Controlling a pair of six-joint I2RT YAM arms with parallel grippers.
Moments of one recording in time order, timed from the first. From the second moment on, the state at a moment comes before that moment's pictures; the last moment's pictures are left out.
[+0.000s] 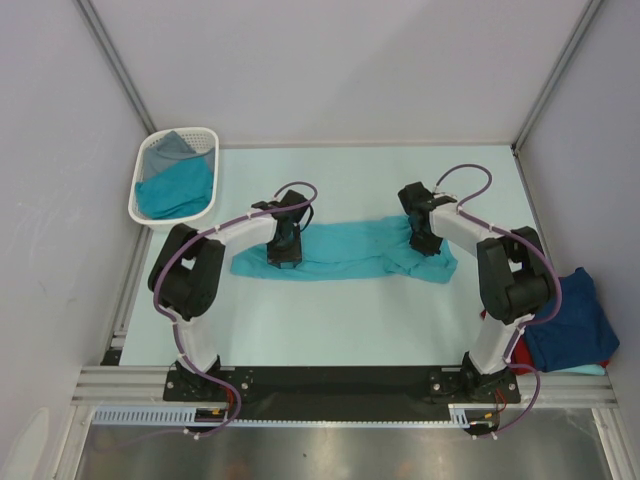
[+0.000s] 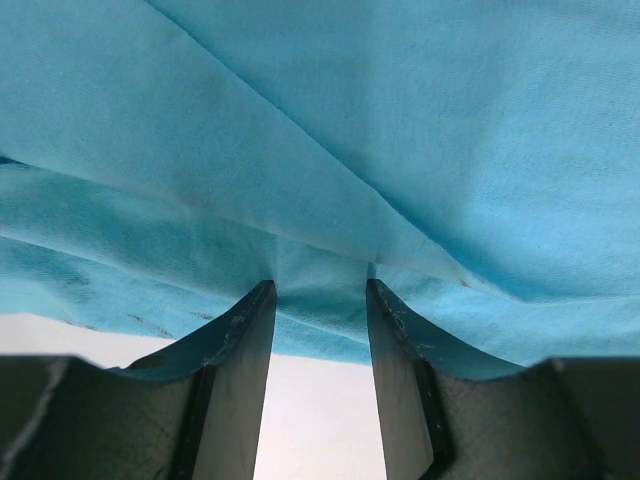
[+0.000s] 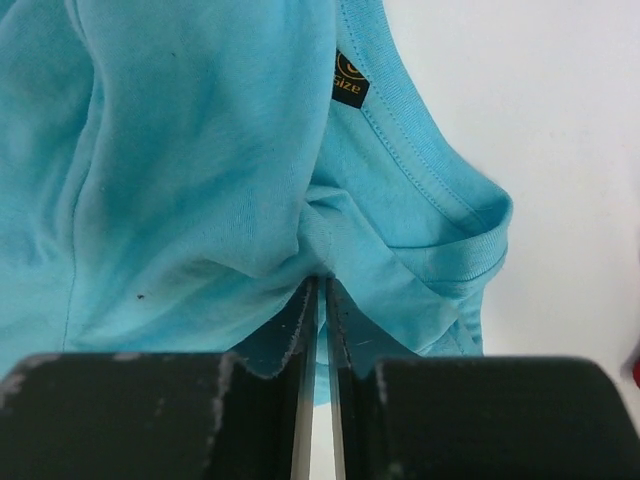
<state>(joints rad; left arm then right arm) -0.53 1.86 1.24 -0.69 -0.18 -0.58 0.35 1.79 1.20 -0.70 0.45 0.75</state>
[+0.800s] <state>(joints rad) -0.53 1.86 1.24 -0.69 -0.18 -0.58 0.32 1.78 1.16 -0.67 0.43 0.75</state>
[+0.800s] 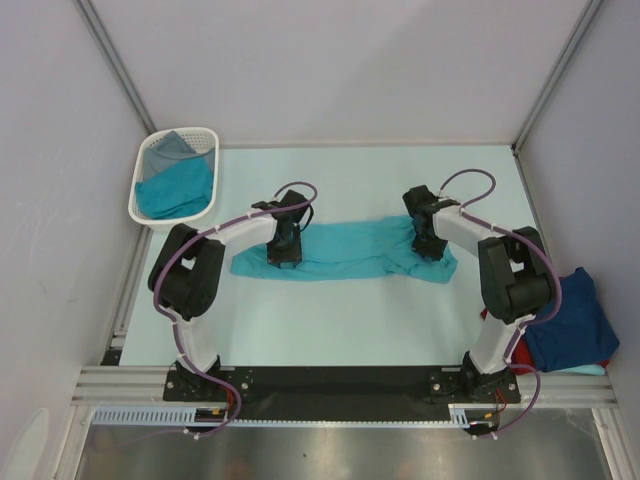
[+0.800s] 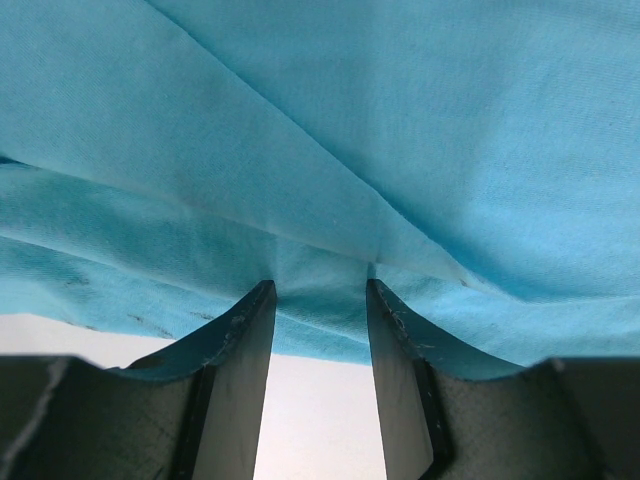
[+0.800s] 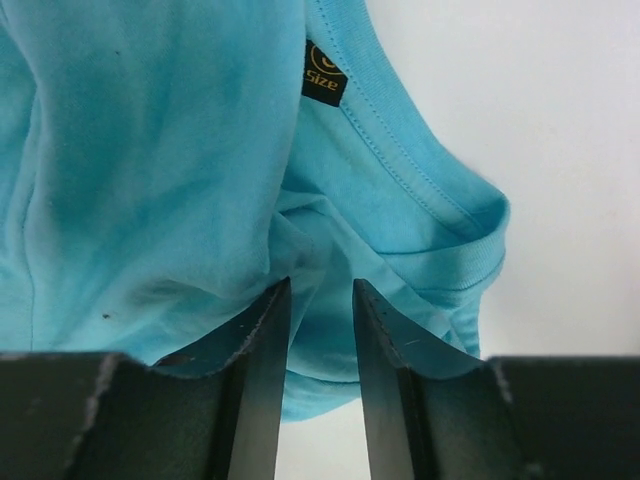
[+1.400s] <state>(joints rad) -0.53 1.86 1.24 -0.69 -0.18 -0.58 0.36 1.76 1.14 -0.65 0.44 0.76</state>
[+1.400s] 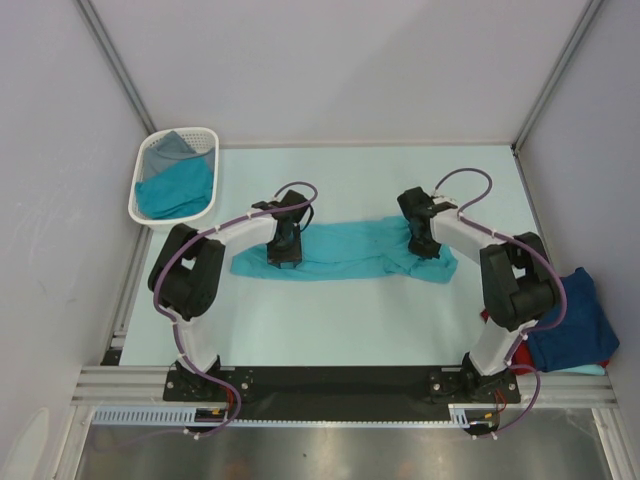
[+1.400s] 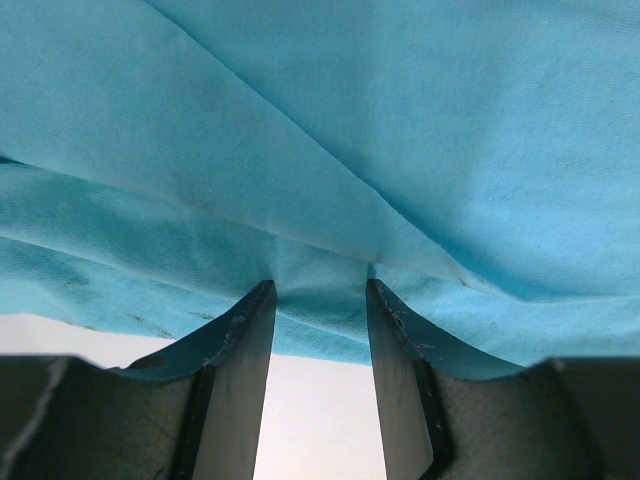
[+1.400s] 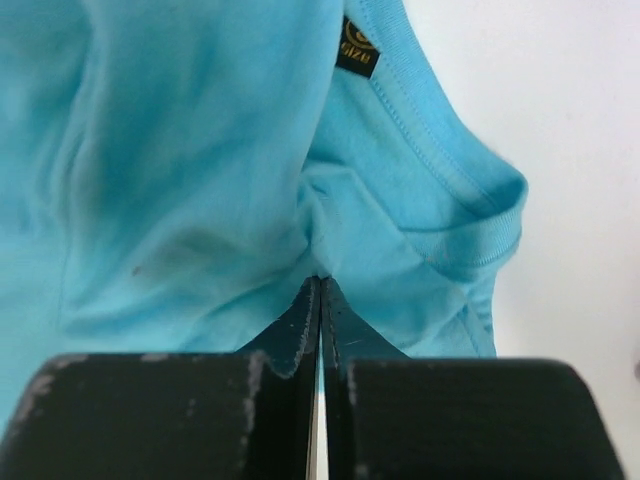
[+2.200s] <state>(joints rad) -0.55 1.86 1.24 -0.69 -0.18 -0.58 0.44 1.56 1.04 -0.79 0.48 0.81</state>
